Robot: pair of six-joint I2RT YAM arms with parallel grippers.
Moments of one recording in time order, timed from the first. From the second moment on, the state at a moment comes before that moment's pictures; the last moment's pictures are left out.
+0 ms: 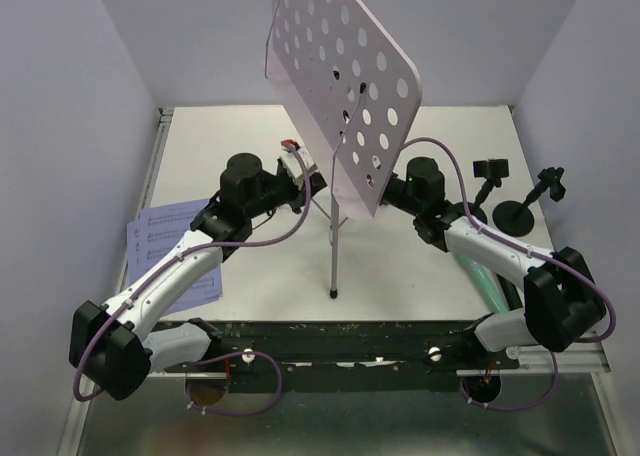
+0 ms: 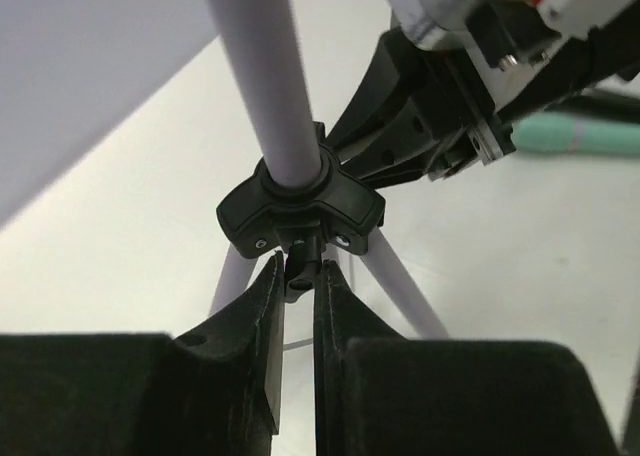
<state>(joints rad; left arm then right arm) -0.59 1.15 0.94 0.06 0.40 0.26 0.55 1.41 0.84 0.38 -0.35 -0.53</state>
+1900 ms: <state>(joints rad) -0.25 1.30 1.02 0.08 0.91 -0.41 0.55 1.41 0.85 0.35 -0.38 -0.48</state>
